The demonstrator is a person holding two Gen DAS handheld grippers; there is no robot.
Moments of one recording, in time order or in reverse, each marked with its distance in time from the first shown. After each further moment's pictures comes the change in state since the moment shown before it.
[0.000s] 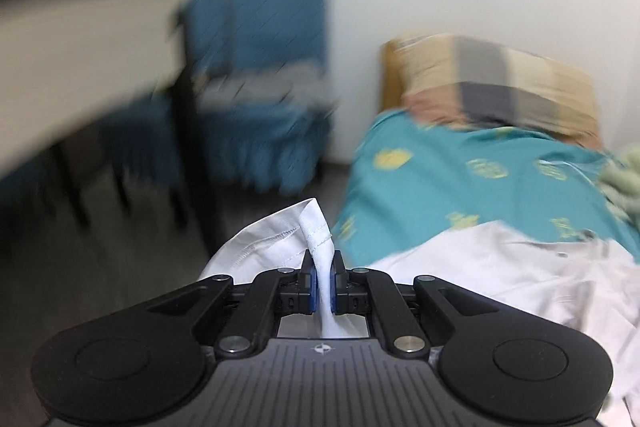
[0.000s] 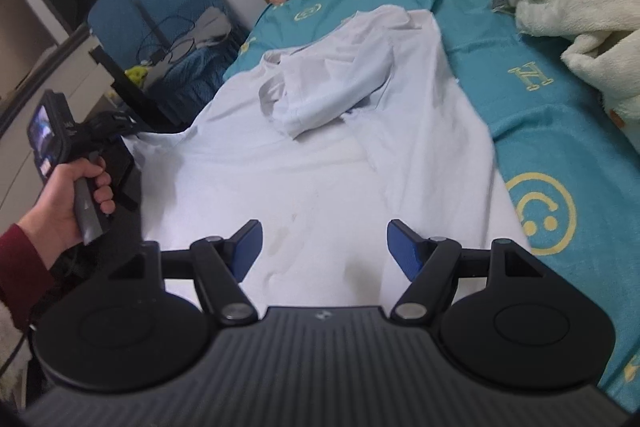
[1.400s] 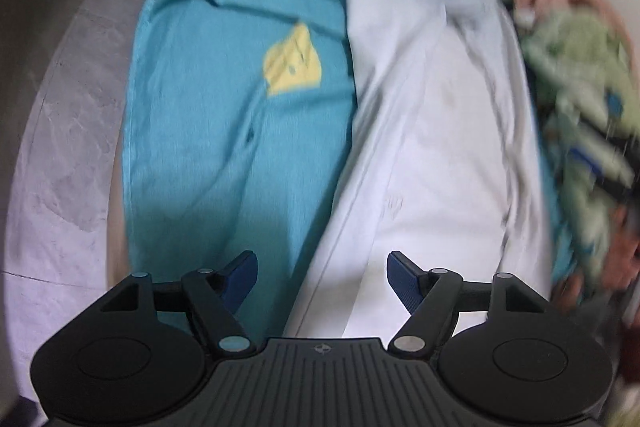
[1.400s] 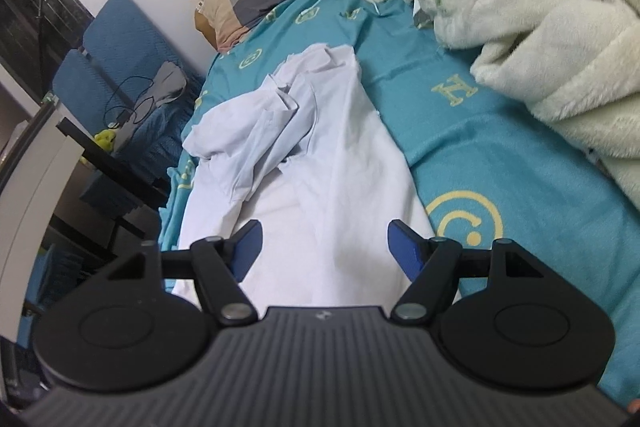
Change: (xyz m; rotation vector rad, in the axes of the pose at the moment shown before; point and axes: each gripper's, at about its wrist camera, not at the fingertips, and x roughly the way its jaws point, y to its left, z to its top) left arm -0.146 0.072 -0.188 -0.025 0.886 -0.553; right arm -0.026 -0.041 0.012 0.150 -0.083 -0.068
